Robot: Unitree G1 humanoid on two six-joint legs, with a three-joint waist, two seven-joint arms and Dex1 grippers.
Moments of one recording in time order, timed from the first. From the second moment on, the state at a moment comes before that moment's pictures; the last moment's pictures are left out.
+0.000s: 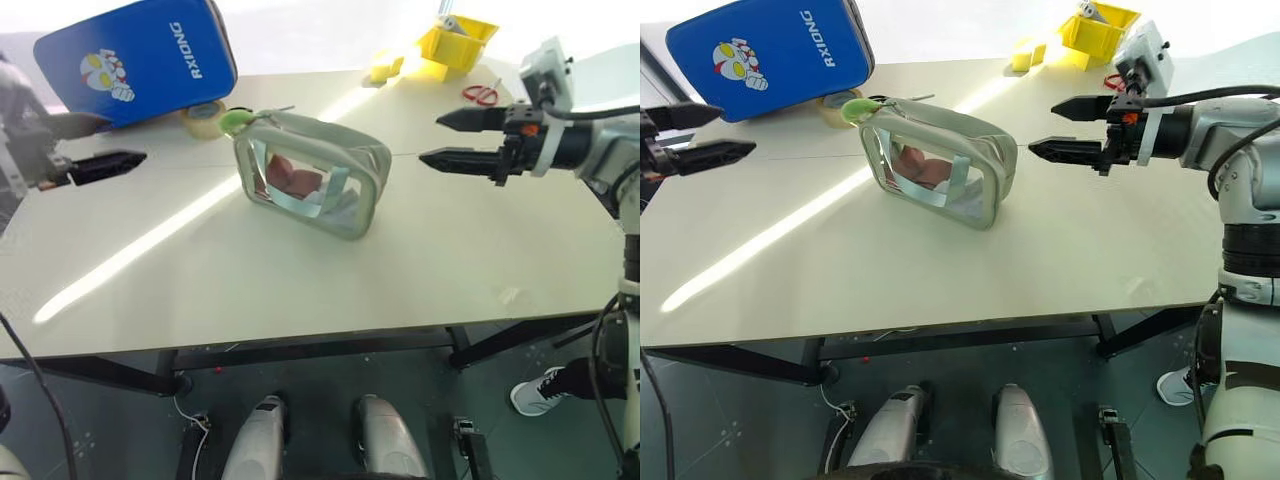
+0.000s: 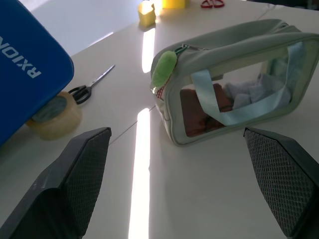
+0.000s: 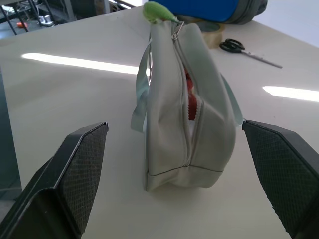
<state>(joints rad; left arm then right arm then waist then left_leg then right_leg) -0.71 1.13 0.26 0.25 -0.53 0.62 -1.16 -0.97 -0.87 0.00 0.16 0.50 0.78 1.18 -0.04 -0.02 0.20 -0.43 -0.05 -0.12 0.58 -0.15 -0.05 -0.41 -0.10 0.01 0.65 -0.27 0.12</state>
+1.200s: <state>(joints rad) -0.72 0.99 0.15 -0.18 -0.64 0.78 -1.14 -1.07 -0.52 0.22 0.25 0.23 0.57 0.96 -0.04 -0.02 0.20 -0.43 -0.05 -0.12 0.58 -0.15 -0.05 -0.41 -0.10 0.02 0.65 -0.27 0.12</state>
